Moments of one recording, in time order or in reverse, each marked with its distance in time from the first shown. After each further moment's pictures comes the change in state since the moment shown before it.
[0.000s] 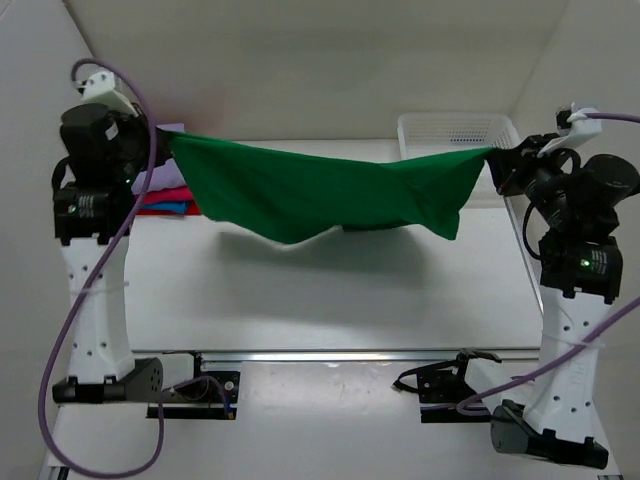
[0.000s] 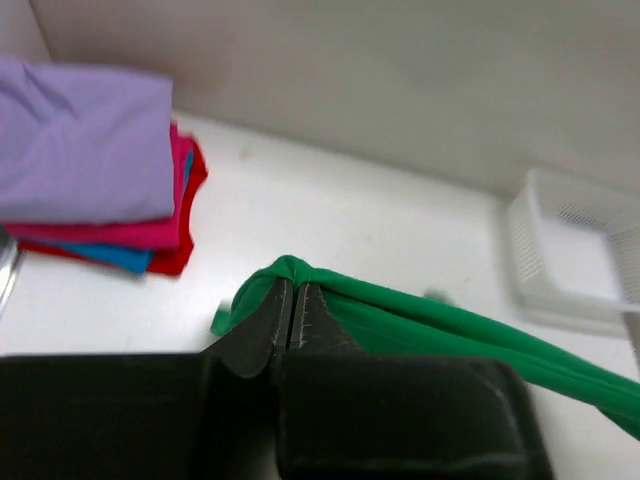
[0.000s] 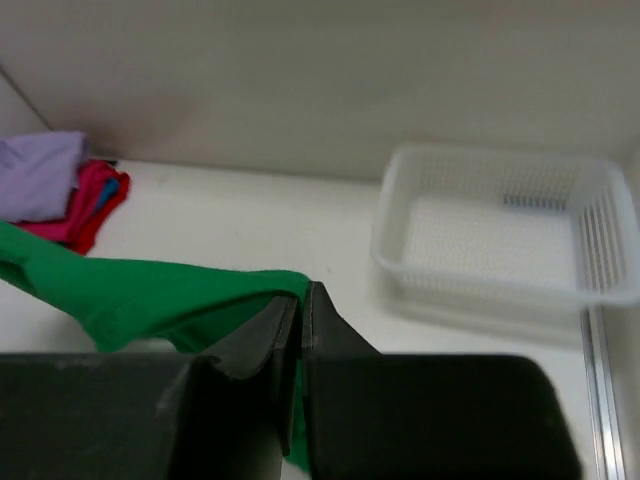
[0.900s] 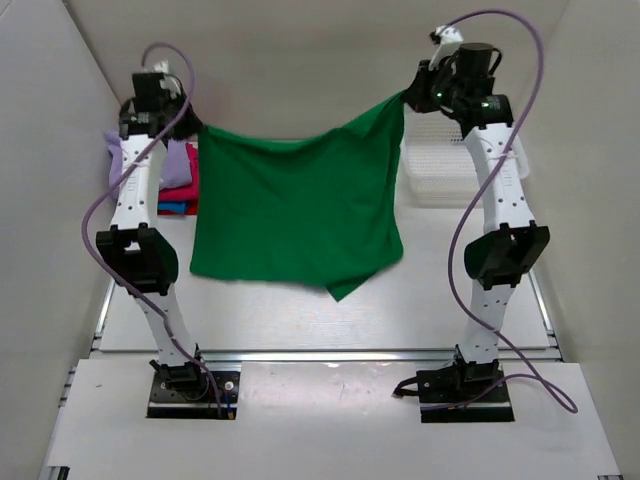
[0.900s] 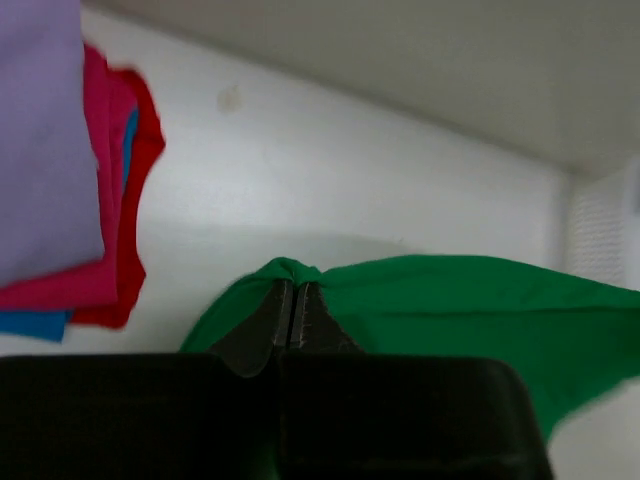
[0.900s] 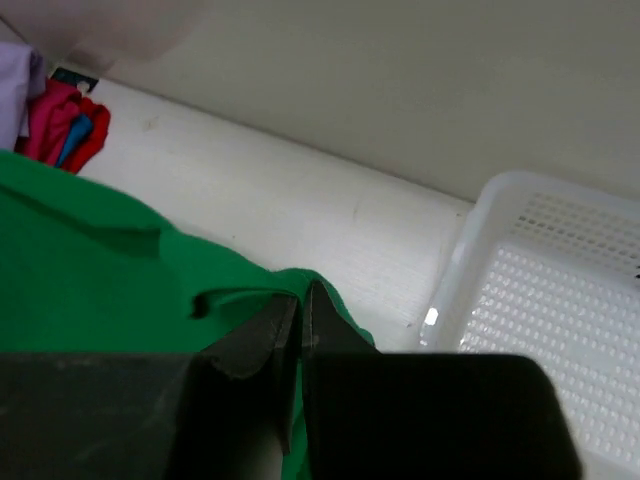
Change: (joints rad) left arm 0.033 0.678 0.266 0.081 0.135 -0.055; right arm 0.322 1.088 0.955 -0.117 0.072 -0.098
